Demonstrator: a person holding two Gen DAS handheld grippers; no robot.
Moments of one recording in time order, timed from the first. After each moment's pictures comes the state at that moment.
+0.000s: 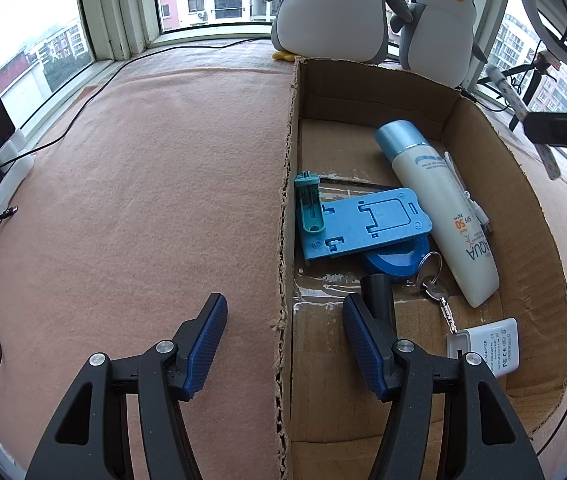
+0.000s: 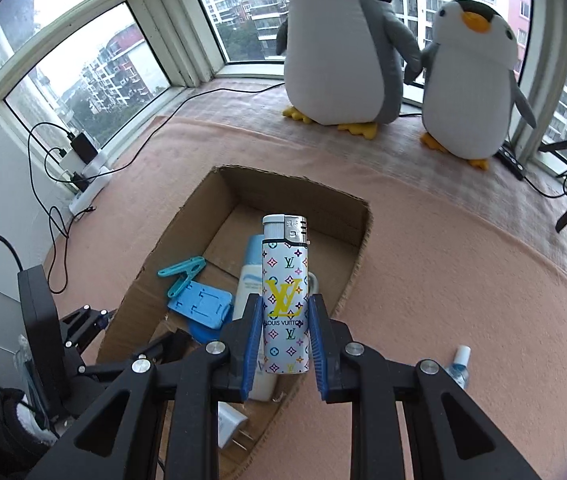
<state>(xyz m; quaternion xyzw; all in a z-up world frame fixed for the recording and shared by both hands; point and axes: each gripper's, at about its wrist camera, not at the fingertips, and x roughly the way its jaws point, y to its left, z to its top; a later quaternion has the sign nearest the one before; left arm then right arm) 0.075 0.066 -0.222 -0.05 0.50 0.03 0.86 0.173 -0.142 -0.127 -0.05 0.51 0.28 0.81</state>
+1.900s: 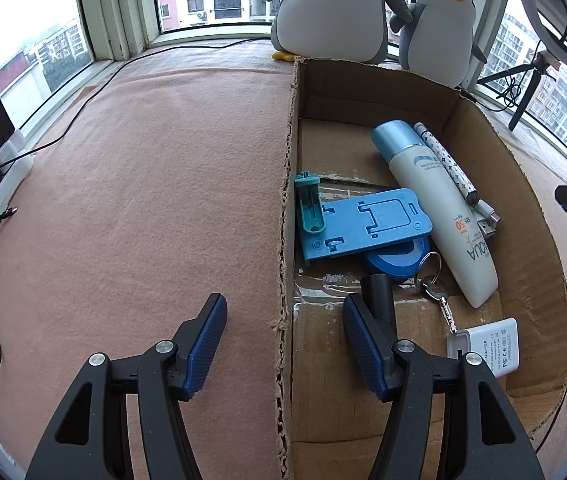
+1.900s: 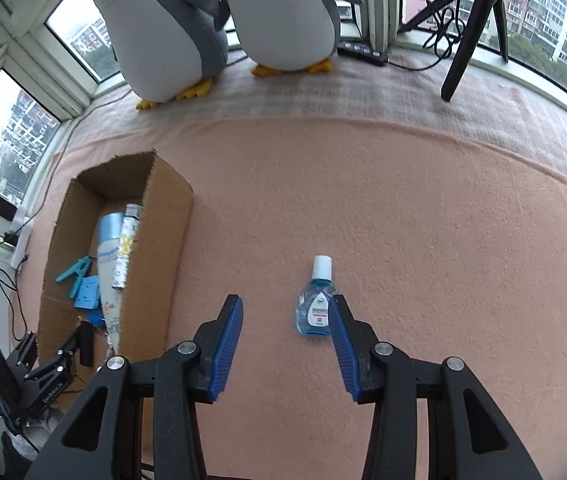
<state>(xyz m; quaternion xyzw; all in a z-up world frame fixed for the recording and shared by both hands) 0.075 0.068 -0.222 -0.05 0.50 0.02 0.86 0.181 -0.273 -0.170 0.03 0.59 0.12 0.80</state>
